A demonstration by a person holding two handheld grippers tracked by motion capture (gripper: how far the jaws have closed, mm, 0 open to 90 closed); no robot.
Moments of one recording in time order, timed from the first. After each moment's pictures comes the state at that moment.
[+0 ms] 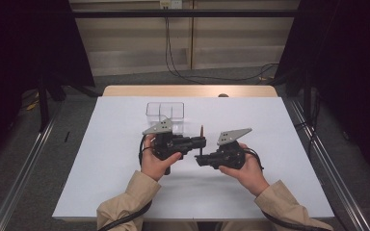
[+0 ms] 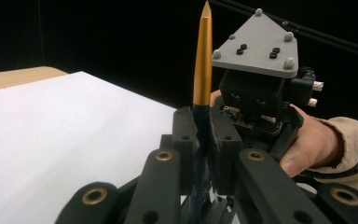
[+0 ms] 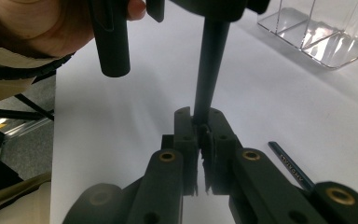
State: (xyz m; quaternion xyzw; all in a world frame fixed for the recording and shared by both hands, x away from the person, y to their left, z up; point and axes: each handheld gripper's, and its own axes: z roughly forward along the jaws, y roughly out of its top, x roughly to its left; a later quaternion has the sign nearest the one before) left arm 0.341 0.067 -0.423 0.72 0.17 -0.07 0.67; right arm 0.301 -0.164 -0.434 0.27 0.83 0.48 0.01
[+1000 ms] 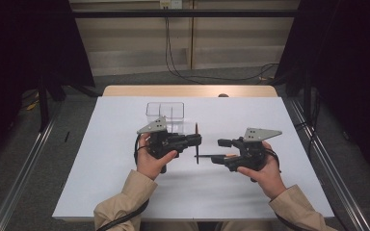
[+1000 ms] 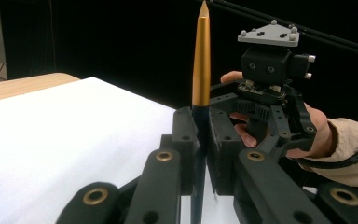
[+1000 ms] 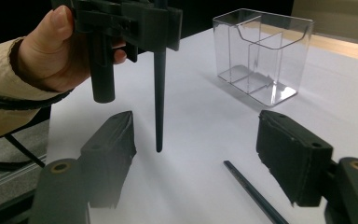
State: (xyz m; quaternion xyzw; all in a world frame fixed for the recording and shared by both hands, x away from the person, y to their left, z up) left arm 0.343 0.079 -0.418 0.72 0.17 -0.06 0.67; right arm 0.289 -0.214 -0.423 0.28 0.77 0.57 0.07
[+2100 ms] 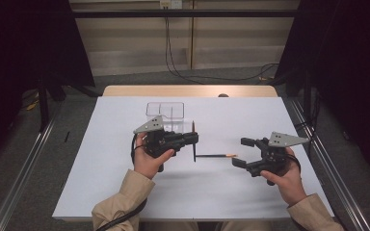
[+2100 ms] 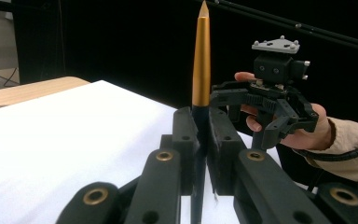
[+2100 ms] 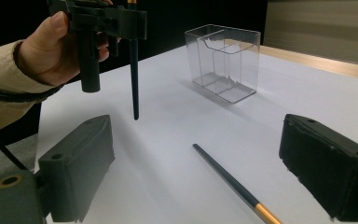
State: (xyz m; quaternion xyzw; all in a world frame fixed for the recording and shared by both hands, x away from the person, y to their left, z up) left arm 0.343 0.087 -0.413 0.72 0.18 -0.04 0.67; right arm 0.272 -0.268 -0.429 0.30 0.74 0.59 0.11
